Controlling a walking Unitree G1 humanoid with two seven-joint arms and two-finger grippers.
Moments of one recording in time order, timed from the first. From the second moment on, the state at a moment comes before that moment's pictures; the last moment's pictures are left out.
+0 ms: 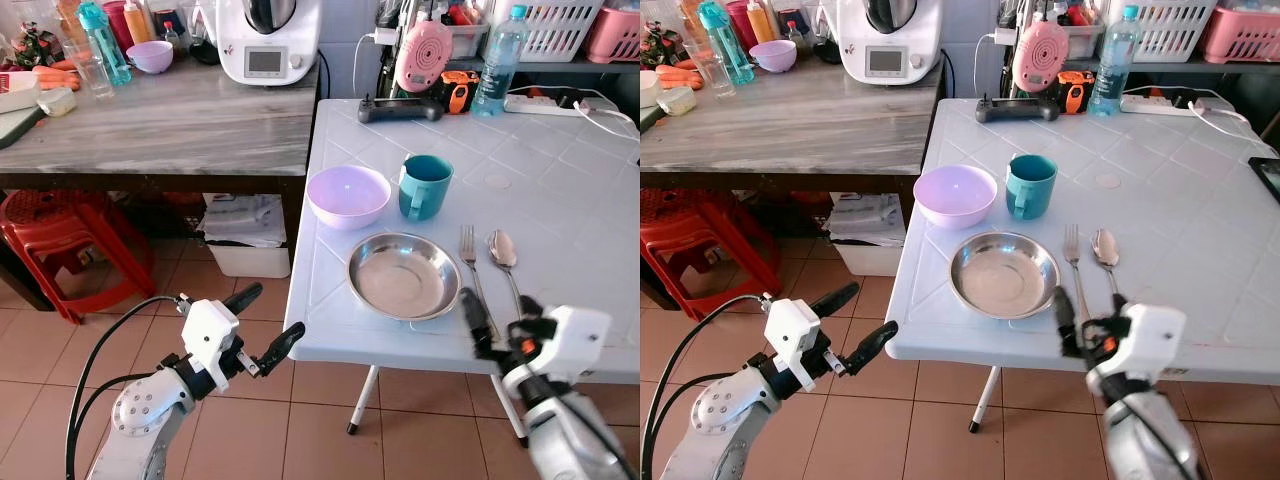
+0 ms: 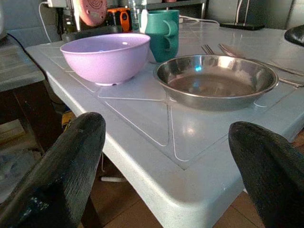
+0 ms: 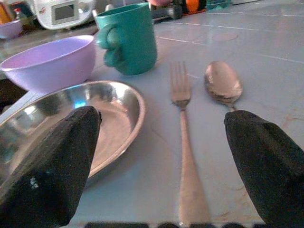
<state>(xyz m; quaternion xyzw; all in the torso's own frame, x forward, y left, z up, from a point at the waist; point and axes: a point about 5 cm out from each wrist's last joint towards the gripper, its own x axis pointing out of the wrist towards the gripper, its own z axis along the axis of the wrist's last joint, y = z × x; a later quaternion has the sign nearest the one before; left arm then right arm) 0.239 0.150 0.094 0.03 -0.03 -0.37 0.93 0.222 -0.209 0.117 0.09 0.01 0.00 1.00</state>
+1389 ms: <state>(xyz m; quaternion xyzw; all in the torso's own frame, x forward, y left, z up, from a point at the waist) 0.240 0.141 0.092 0.04 -0.03 -0.38 0.92 0.263 -0.197 0.103 0.09 0.04 0.04 0.99</state>
